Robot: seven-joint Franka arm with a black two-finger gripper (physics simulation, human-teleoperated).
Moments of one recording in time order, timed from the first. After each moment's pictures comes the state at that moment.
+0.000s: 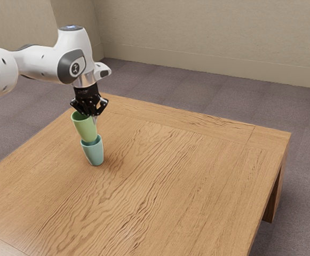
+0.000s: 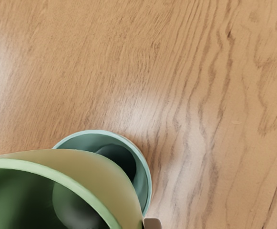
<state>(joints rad) 0.05 0.33 0.08 -1.64 0.03 2.01 -0.26</state>
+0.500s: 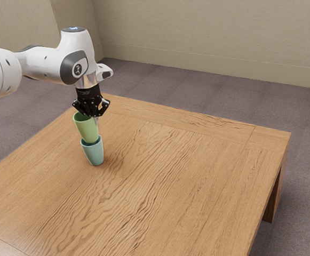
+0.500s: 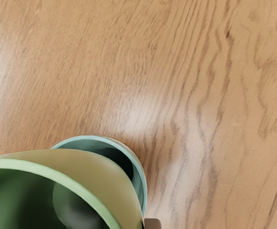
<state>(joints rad) 0.05 0.36 0.07 -1.62 0.03 2.01 -0.25</state>
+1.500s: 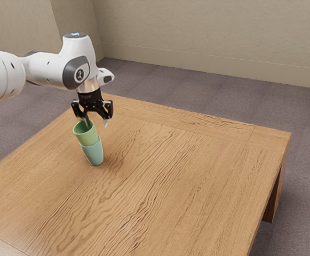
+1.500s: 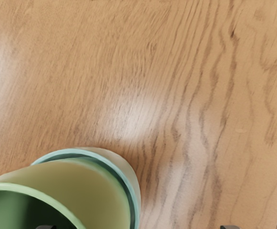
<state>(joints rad) 0.06 0.38 0.08 -1.62 0.02 2.05 -0.24</state>
